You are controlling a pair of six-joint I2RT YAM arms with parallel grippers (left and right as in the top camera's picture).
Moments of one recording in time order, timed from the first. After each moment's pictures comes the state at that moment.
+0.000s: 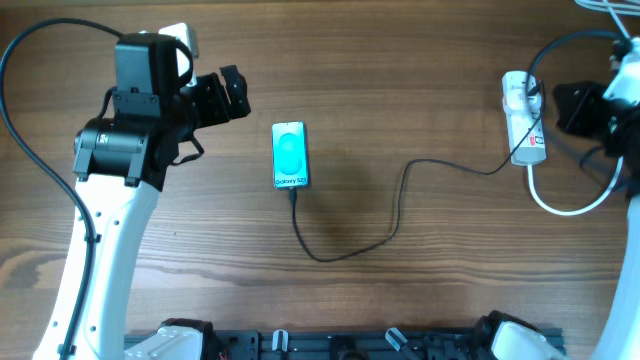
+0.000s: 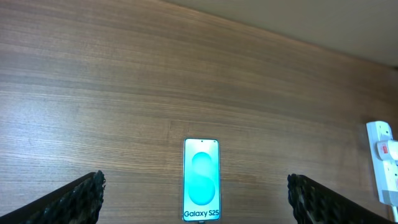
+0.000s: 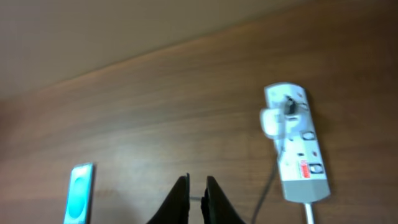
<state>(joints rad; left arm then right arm) -0.13 1.36 1.43 -0.85 0.07 -0.34 -0.38 1.26 1.38 -0.86 -0.50 -0.03</state>
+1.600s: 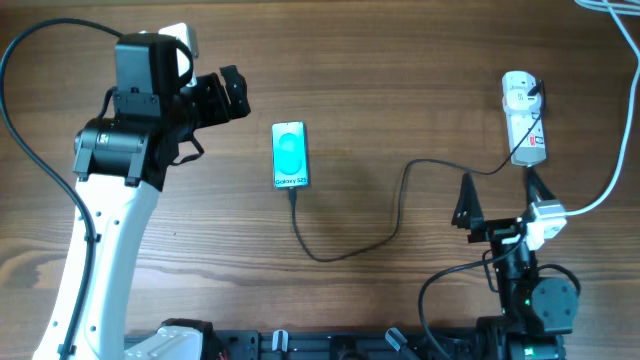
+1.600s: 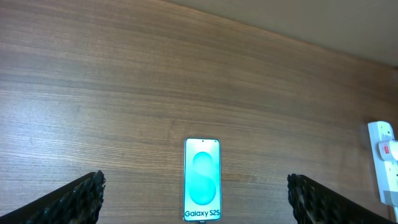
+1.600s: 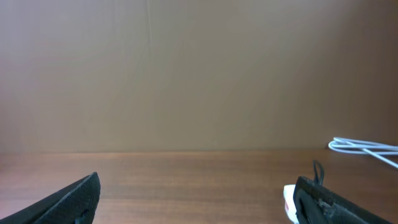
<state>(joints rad) -0.13 1.36 1.43 -0.85 0.07 -0.34 0.06 0.08 0.09 0.14 -0.04 0.09</state>
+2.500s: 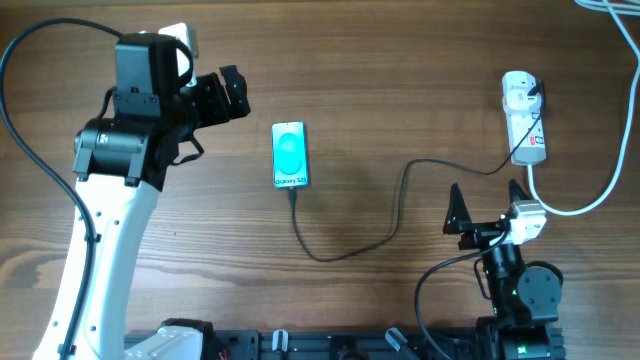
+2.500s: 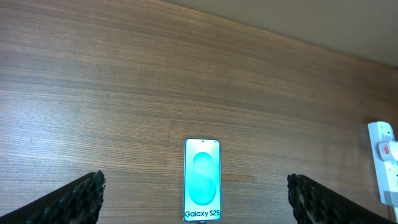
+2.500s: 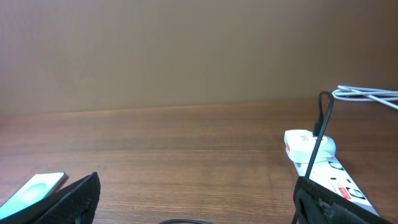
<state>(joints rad) -0.13 1.36 1.43 -0.85 0.07 -0.34 0.06 0.02 0.01 0.00 -0.04 0.10</state>
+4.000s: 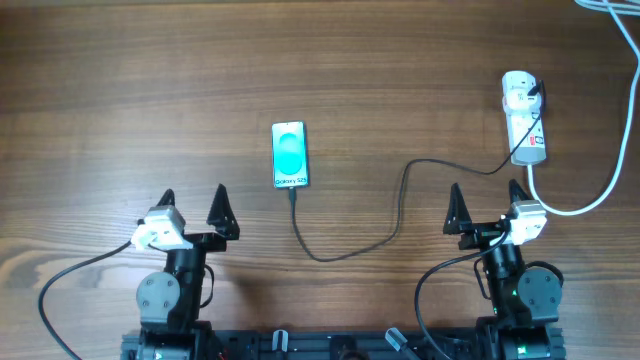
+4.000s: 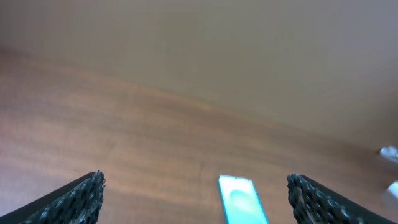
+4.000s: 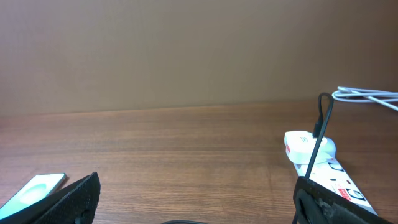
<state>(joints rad) -0.06 0.01 0.02 -0.06 -0.04 -0.32 0.06 0.01 0.01 0.00 -0.04 0.10</state>
